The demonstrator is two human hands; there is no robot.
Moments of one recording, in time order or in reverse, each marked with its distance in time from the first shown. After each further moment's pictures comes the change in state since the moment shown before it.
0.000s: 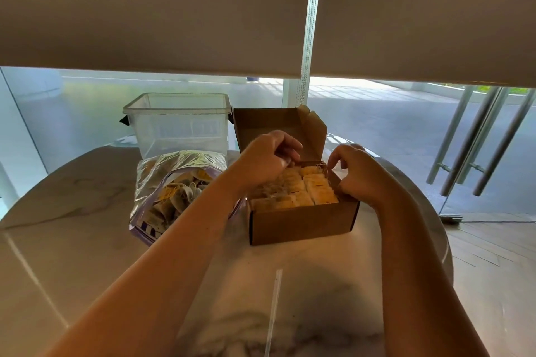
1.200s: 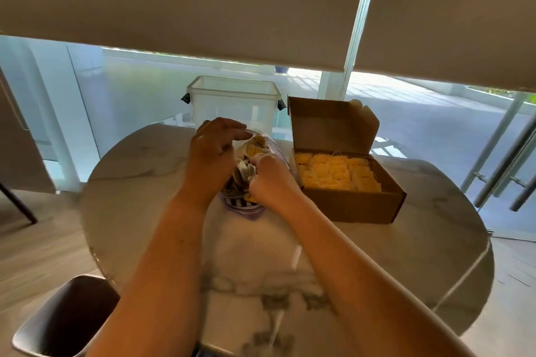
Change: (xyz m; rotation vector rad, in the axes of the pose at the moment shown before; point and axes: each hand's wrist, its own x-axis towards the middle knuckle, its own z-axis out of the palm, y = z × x) left_hand -0.111 -0.059 -0.087 0.366 0.669 0.118; right_hand -0.038 -0.177 0.109 0.023 -0.188 -0.246
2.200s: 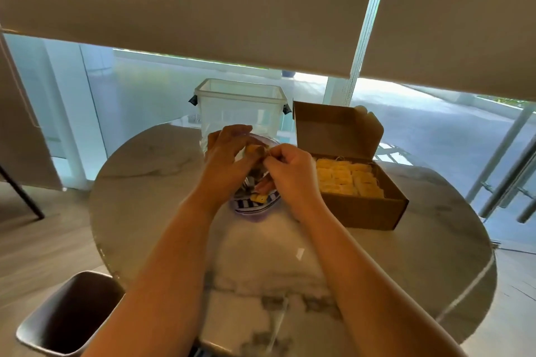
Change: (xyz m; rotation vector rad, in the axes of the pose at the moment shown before) left_hand -0.008 0.007 0.010 -0.173 -0.162 -0.252; right_hand -0.018 0.005 -0.015 0.764 0.241 0.091
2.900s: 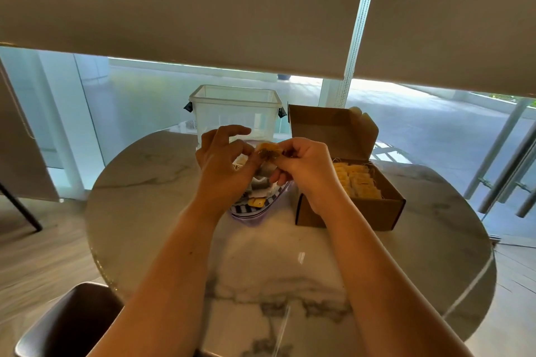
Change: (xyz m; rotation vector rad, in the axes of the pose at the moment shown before) left_hand 0.000 0.003 0.004 0.095 0.195 0.227; right_hand 0.007 -0.011 -0.031 0.058 -0.060 -0.033
